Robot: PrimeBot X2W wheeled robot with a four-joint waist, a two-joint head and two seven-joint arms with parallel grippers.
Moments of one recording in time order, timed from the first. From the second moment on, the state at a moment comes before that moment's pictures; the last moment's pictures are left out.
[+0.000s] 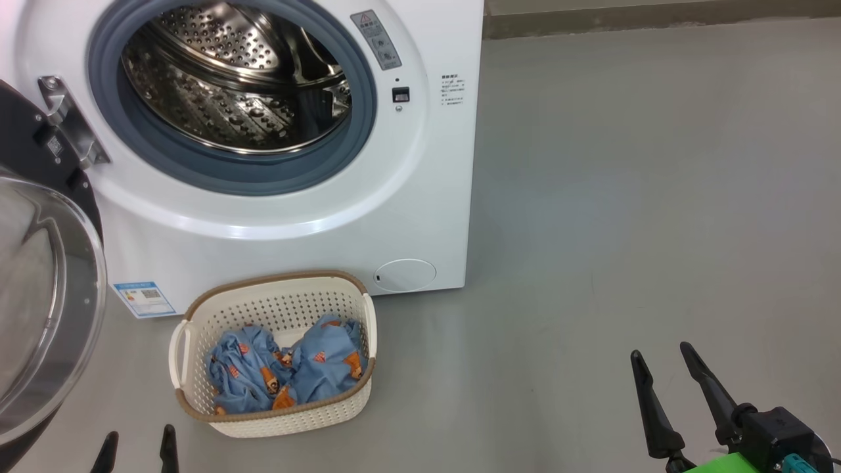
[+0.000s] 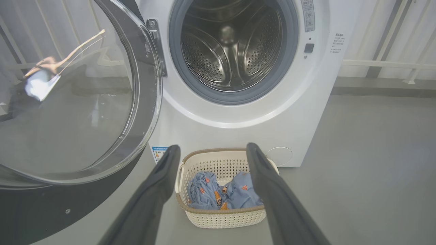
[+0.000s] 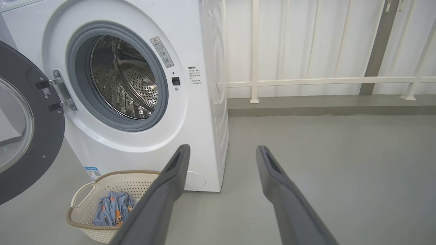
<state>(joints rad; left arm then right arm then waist) 0.21 0.09 0.11 0.06 -0.18 -0.04 -0.25 0.09 -0.06 -0.02 0.03 0.15 0.13 -0.24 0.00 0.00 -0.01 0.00</state>
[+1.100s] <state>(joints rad) 0.20 0.11 0.08 0.11 -0.18 -0.02 -0.25 0.09 -0.05 -0.02 0.03 0.15 0.13 -0.23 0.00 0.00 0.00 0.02</state>
